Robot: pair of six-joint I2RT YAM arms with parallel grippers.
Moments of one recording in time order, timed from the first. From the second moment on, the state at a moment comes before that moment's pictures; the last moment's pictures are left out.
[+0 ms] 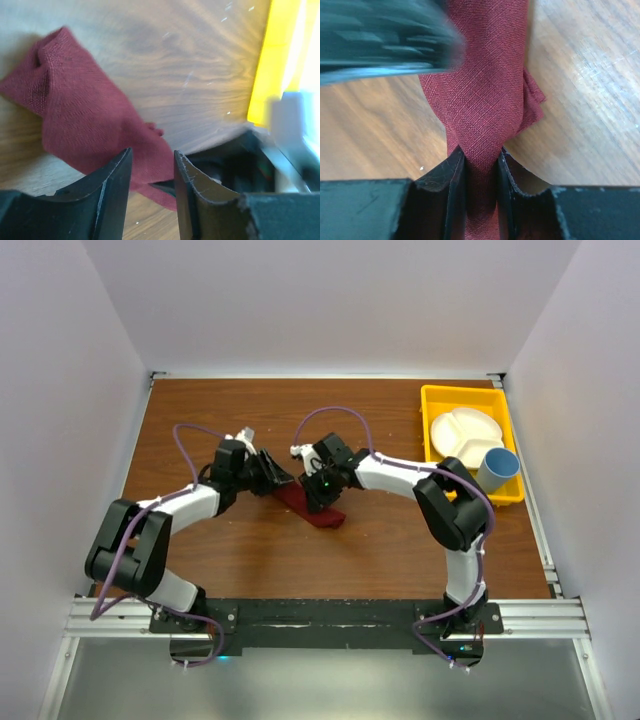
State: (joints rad) left arm -0.32 1.52 0.66 0.20 0.34 -0.87; right arm 0.76 1.97 1.30 -0.36 -0.27 0.06
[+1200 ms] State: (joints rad) left arm -0.32 1.73 0.77 0.30 0.40 -0.83; right arm 0.54 2.04 1.33 -0.35 -0.72 0.23
